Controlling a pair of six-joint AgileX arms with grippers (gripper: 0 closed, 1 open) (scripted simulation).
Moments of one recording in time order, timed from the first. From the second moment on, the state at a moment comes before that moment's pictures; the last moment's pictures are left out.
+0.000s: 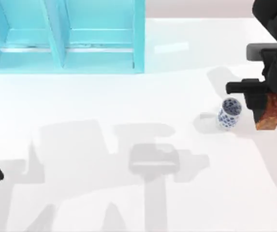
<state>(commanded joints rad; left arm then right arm) 0.00 0.00 0.00 0.00 0.00 0.00 0.32 1.83 1.51 -1.26 0.00 0.33</state>
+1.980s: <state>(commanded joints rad) 0.00 0.00 0.00 0.00 0.00 0.00 0.19 1.85 1.31 -1.03 0.00 0.20</state>
